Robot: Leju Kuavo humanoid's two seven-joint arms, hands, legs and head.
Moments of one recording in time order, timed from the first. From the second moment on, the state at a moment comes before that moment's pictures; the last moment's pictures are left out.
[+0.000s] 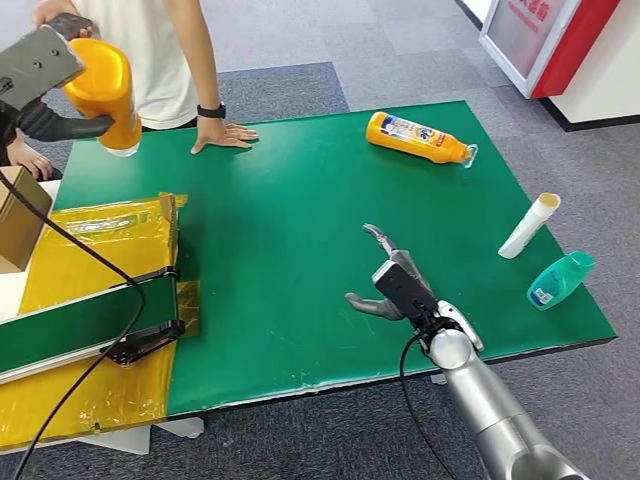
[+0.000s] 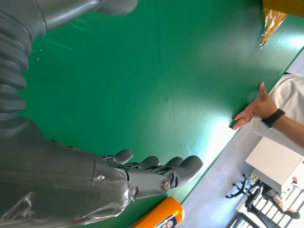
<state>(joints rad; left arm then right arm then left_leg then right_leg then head) -1.13 0.36 -0.56 -1.11 -0.03 -0.31 0.27 -0.33 -0.06 0.24 -1.11 0.41 0.02 -0.35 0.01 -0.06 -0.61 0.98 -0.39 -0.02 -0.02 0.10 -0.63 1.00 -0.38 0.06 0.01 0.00</state>
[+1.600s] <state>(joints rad) -0.58 0.38 -0.54 -1.49 -0.50 -0.20 0.42 -0.22 -0.01 0.22 -1.11 0.45 0.02 -0.27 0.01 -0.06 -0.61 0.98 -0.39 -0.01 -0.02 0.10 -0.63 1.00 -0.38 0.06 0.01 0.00</state>
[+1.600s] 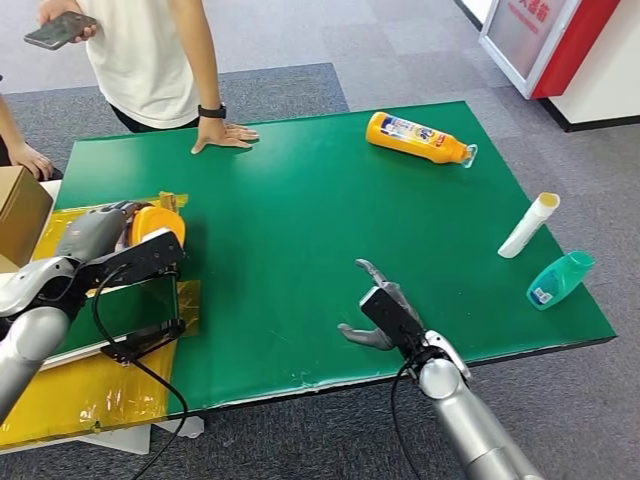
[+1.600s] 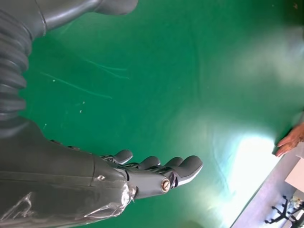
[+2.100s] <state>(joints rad) -0.63 0.40 -0.48 -1.54 -0.58 -0.23 0.47 -0.19 0.00 0.20 -1.12 0.46 0.02 -0.26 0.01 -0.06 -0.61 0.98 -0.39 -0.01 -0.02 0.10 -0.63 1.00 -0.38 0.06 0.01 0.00</state>
